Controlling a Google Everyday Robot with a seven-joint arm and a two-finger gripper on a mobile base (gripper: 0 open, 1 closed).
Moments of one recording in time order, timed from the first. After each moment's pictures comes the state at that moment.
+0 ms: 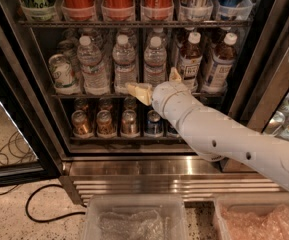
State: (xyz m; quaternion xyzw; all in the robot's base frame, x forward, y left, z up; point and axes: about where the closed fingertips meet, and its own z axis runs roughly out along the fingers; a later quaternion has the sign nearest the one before) arm 0.645 -0.042 0.855 -0.17 0.73 0.10 0.66
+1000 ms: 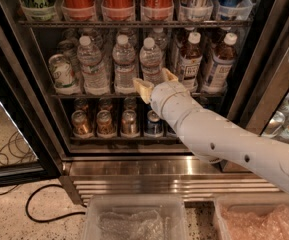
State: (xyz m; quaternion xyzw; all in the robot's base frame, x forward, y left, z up) arm 0.641 -0.037 0.859 -0.17 0.72 0.10 0.66
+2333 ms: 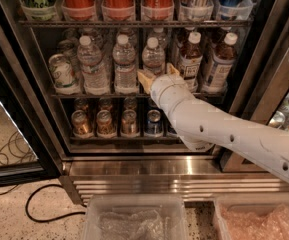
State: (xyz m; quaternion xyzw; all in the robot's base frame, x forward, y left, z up) arm 0.688 -0.055 0.853 -0.11 0.73 0.07 0.67
